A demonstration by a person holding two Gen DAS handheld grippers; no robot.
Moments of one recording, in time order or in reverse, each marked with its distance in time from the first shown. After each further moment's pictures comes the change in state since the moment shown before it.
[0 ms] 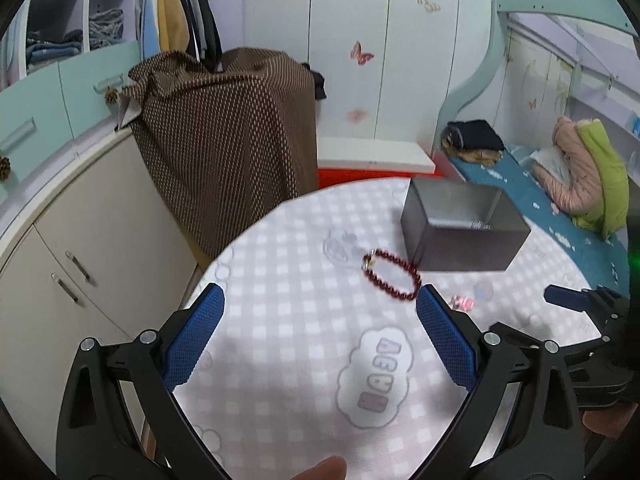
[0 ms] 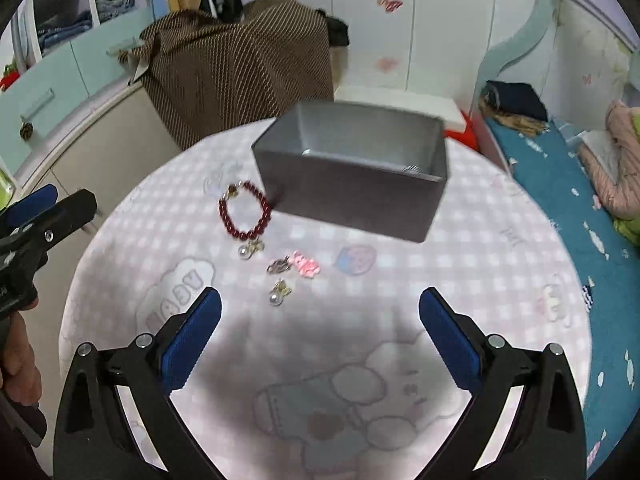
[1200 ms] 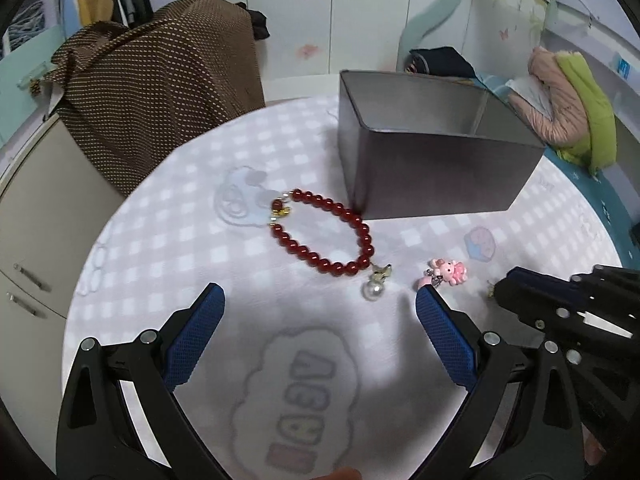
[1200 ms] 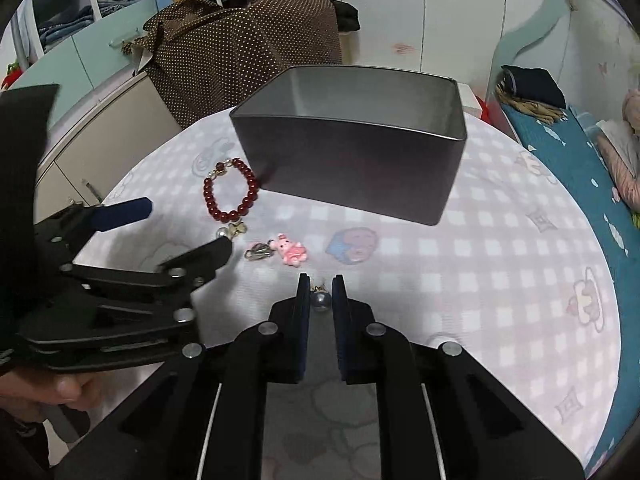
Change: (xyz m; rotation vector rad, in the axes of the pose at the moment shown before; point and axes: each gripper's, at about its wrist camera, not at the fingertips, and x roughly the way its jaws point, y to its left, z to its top) left arm 0.109 -0.066 -0.017 0.133 0.214 -0.102; right arm 0.024 -0.022 -0.009 0.004 0.030 0.061
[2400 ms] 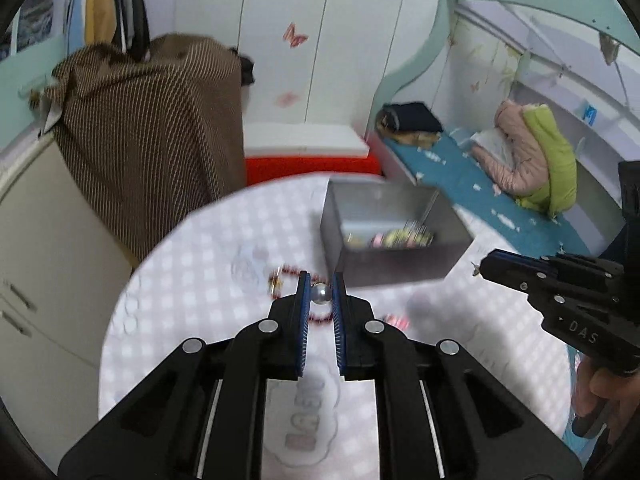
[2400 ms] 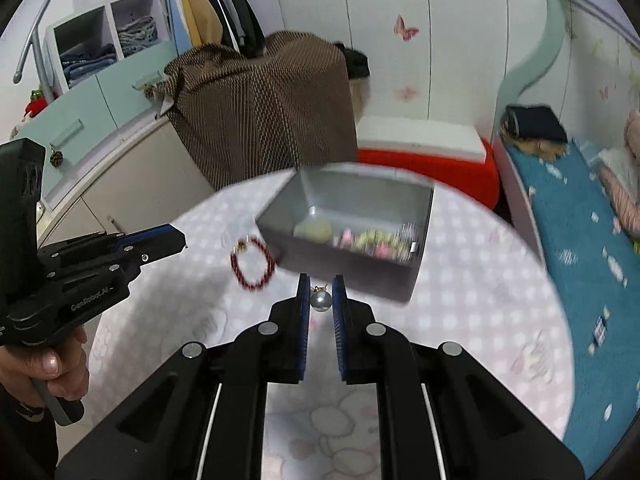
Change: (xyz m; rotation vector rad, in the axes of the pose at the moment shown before) left arm -0.093 0.027 0.034 -0.039 -0.183 -0.151; right arm -0.068 -0.011 0.048 -0.034 -0.148 0.051
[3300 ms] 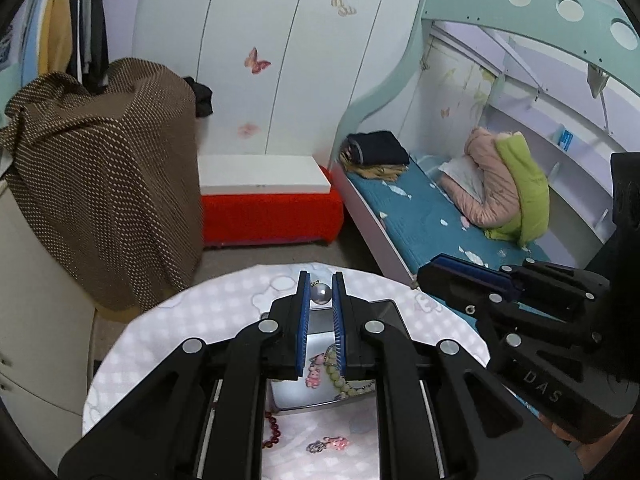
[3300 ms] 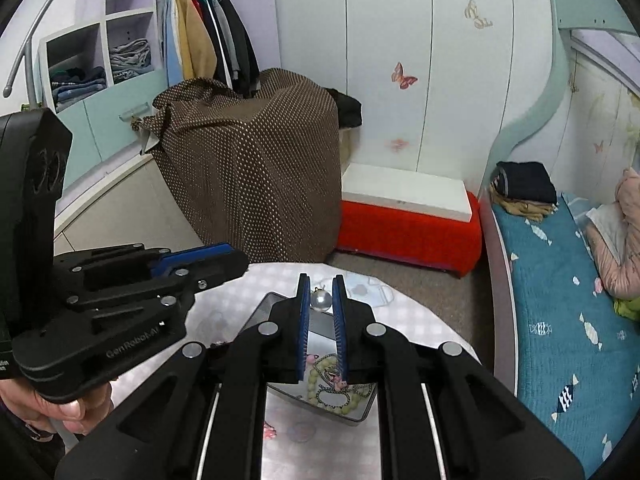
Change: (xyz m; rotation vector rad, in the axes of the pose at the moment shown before) left arm 0.047 -0.033 0.119 -0.004 -0.032 -0.133; right arm 0.008 -0.019 0.094 -0.059 -0.085 -0.060
